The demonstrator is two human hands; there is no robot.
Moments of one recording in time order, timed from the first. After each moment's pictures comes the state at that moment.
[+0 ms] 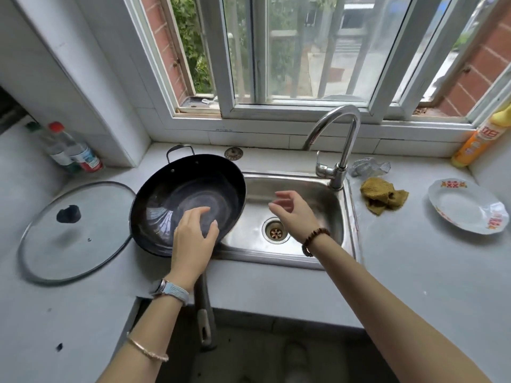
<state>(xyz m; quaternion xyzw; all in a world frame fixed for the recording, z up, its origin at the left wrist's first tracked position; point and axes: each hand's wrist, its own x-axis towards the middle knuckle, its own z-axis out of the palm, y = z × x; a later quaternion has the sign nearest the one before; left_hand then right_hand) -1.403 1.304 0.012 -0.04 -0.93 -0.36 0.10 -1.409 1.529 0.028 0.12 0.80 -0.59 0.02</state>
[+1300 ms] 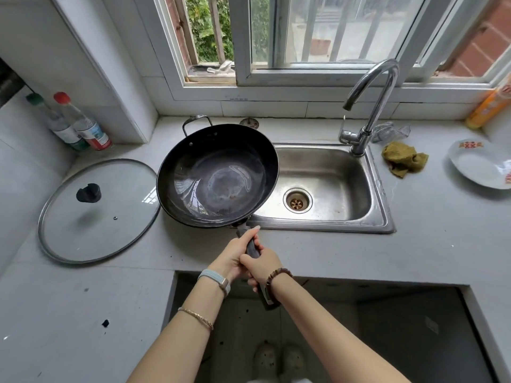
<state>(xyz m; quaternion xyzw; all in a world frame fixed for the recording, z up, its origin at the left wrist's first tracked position) -1.379 1.267 -0.074 0.29 -0.47 -0.75 -0.37 -1.326 1.333 -0.056 0.32 0.68 -0.61 0.24</state>
